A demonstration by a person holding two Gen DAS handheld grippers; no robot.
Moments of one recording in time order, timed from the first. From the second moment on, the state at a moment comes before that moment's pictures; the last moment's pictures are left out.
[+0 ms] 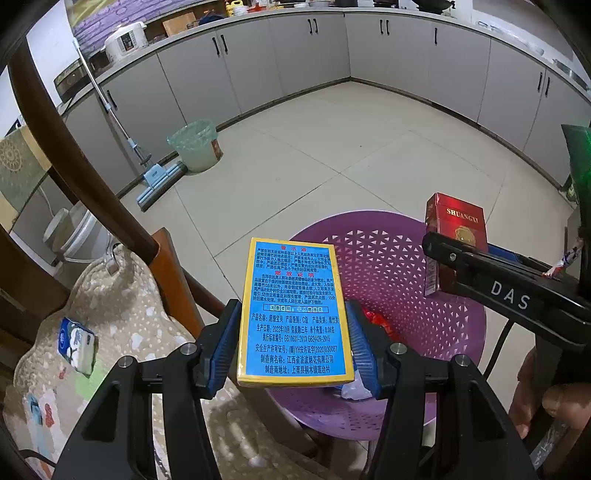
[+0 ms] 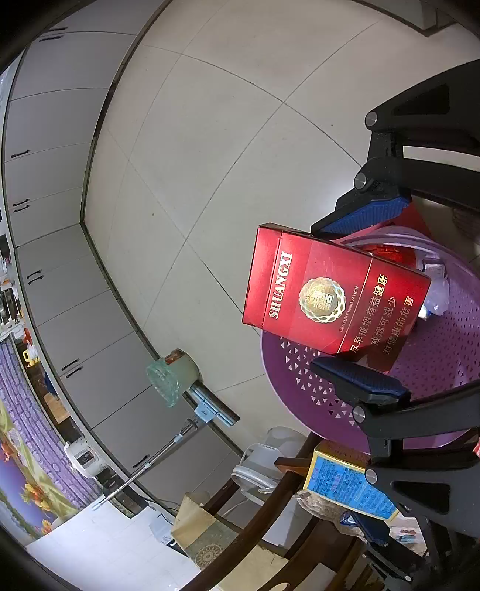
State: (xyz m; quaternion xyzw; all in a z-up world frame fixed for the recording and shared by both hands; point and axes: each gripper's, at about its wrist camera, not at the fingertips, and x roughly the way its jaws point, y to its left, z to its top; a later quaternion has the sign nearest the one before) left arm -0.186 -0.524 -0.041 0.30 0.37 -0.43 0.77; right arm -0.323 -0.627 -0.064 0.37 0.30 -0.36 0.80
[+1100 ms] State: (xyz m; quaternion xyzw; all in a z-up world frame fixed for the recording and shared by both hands) left arm -0.198 -0.460 -0.002 0.26 0.35 -0.43 0.79; right arm -0.293 -0.608 -0.047 0.31 0.31 -0.37 0.82
